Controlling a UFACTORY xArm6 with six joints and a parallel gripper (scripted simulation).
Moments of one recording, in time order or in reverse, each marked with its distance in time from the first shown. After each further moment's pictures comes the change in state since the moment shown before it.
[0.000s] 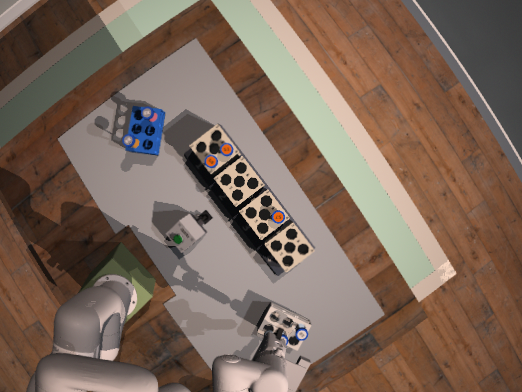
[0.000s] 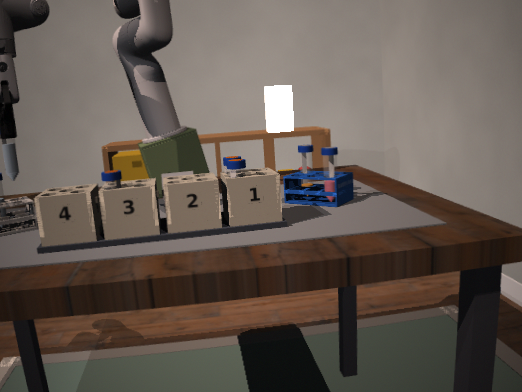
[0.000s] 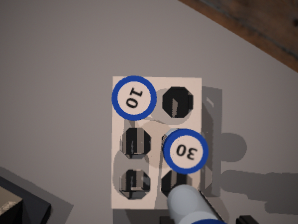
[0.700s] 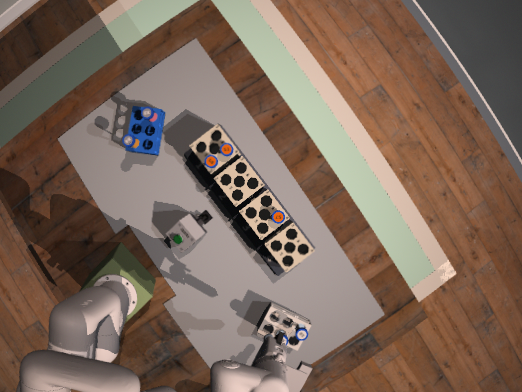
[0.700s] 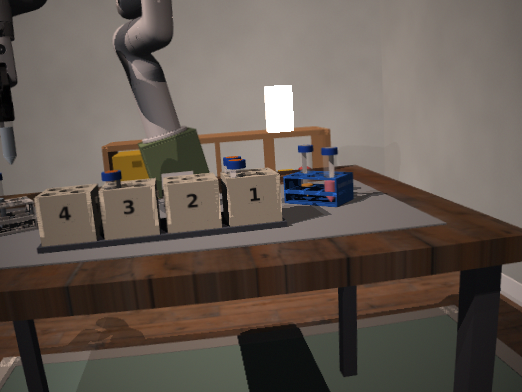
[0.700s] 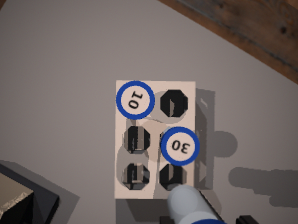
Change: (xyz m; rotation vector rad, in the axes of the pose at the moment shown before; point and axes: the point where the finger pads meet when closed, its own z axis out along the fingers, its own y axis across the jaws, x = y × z) arm 0.000 0.000 -0.035 0.000 0.000 0.000
